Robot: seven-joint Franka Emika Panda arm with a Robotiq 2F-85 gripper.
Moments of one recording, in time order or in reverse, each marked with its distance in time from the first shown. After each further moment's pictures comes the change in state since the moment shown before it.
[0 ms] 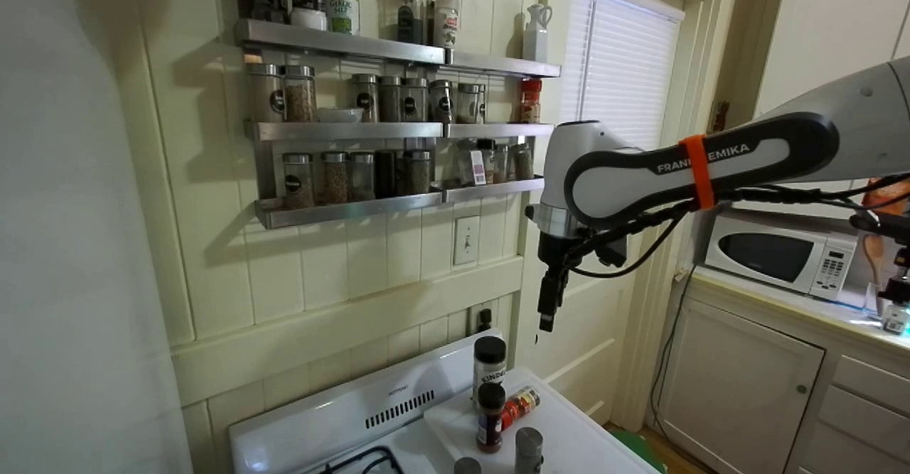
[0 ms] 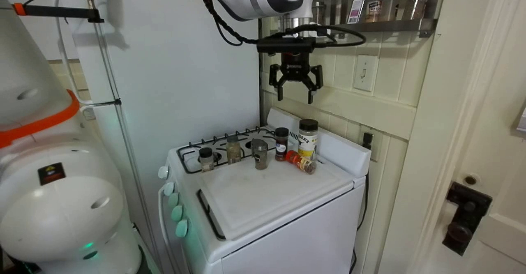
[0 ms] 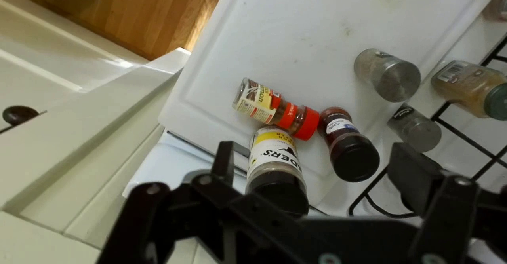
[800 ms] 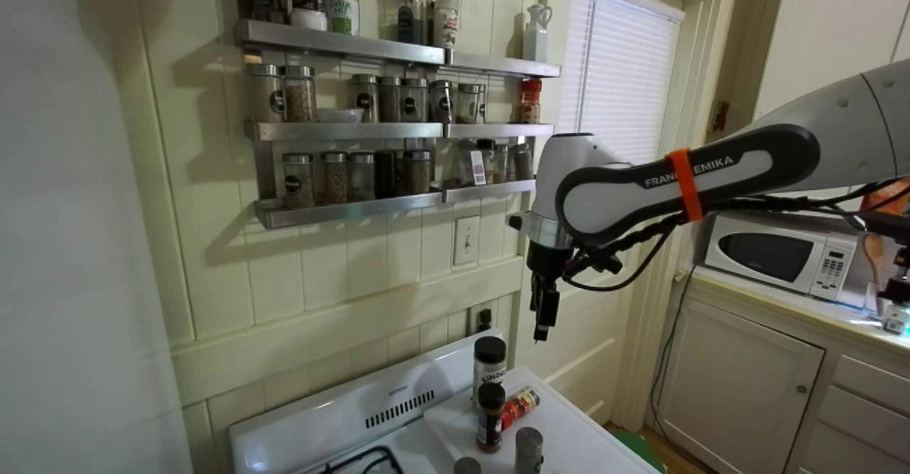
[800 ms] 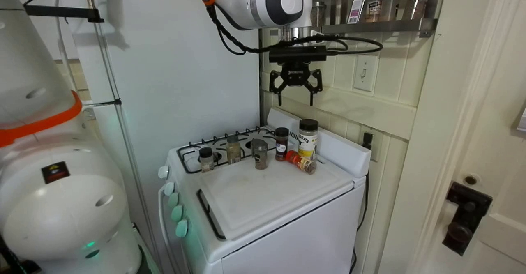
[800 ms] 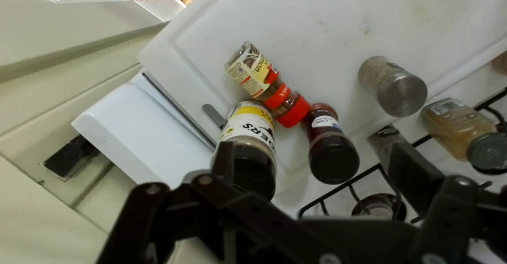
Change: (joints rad) arm 0.031 0.035 -0.009 -0.019 0.013 0.094 -0.313
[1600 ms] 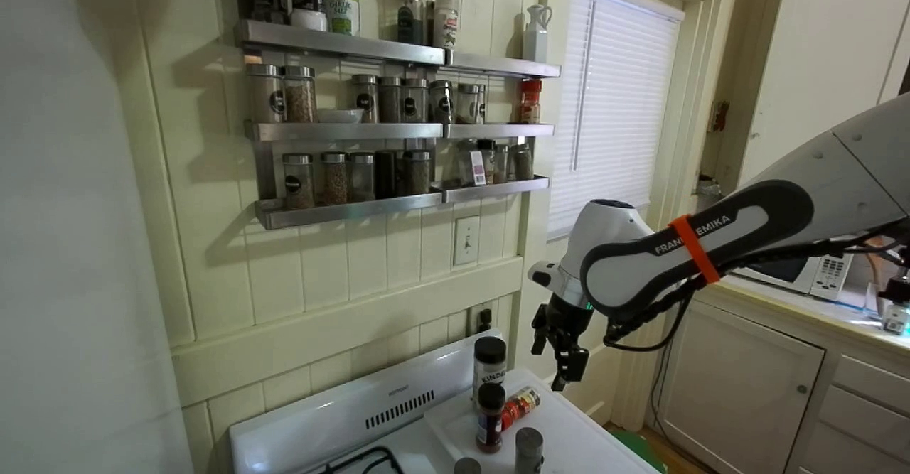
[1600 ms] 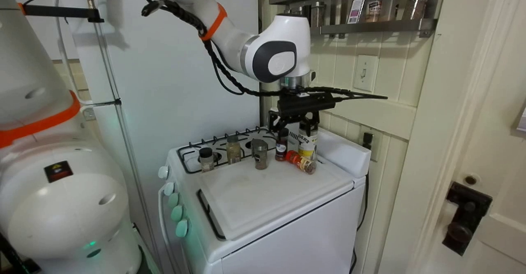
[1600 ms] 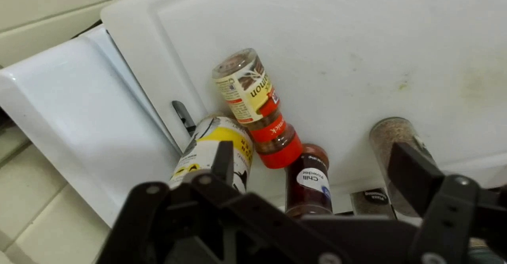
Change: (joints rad) arm 0.023 -0.014 -0.077 -0.323 0.153 0.424 -0.492
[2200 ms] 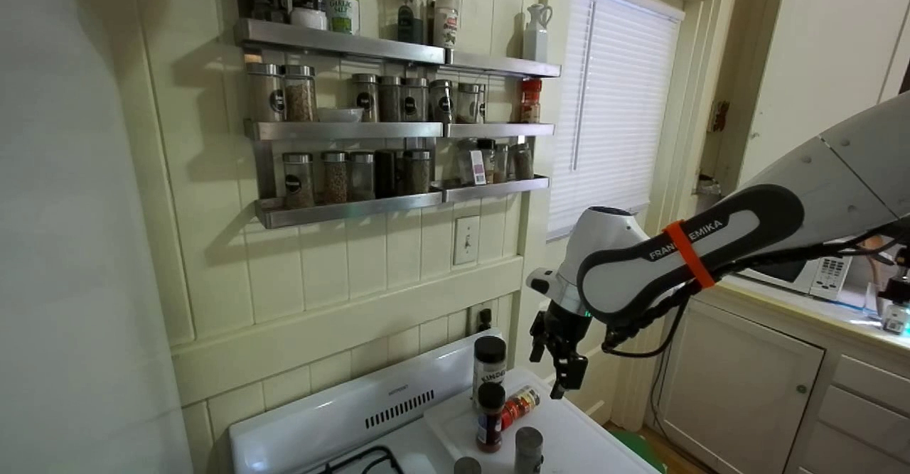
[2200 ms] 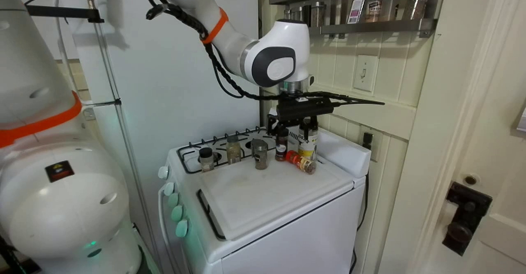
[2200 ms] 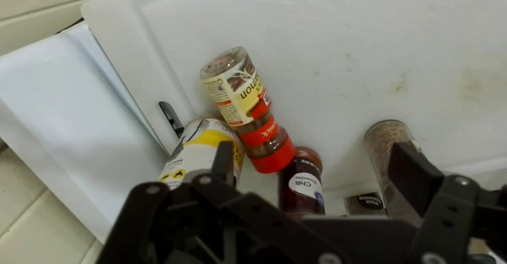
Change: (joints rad) arm 0.009 0.023 0.000 -0.005 0.022 0.012 -0.026
